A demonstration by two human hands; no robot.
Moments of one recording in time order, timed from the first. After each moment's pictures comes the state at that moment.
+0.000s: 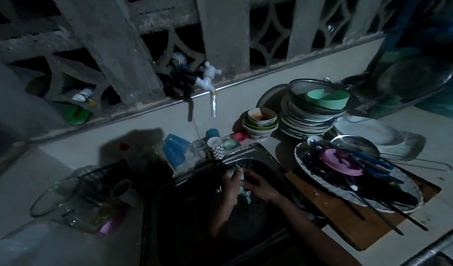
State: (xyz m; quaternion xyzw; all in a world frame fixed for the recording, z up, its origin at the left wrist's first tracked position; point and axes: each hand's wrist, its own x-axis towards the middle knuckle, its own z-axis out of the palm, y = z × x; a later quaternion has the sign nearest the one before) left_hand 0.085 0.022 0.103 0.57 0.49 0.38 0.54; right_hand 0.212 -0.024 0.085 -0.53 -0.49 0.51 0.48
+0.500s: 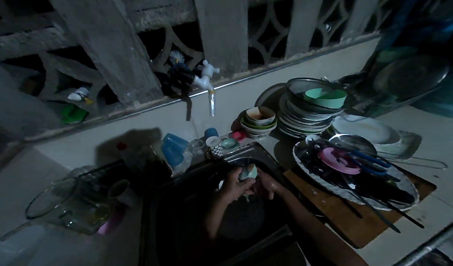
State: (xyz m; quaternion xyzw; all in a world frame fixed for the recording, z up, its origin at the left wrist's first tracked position) left_hand 0.069 0.018 0.130 0.76 0.33 0.26 0.50; right_hand 0.224 -0.020 0.097 -0.48 -0.30 0.67 0.48
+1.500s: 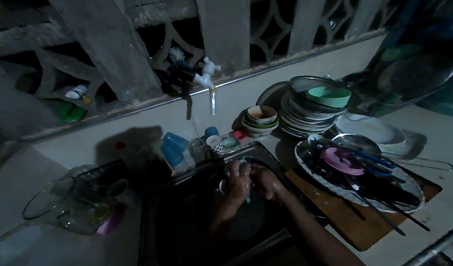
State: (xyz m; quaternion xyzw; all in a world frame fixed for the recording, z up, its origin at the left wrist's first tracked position) left_hand 0.093 0.014 0.096 0.82 0.35 0.44 0.07; right_hand 0.203 -0.026 0.127 -0.48 -0.30 0.57 0.59
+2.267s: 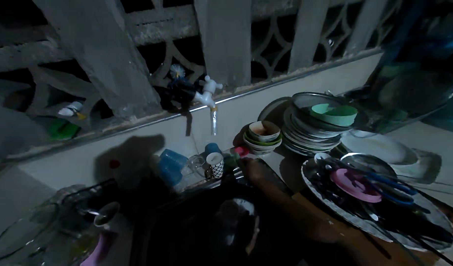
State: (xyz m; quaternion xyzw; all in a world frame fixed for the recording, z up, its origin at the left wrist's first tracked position) left_hand 0.100 0.027 -0.041 0.79 0.43 0.09 0.43; right_hand 0.234 0.107 0.134 -0.75 -0.53 0.26 0.29
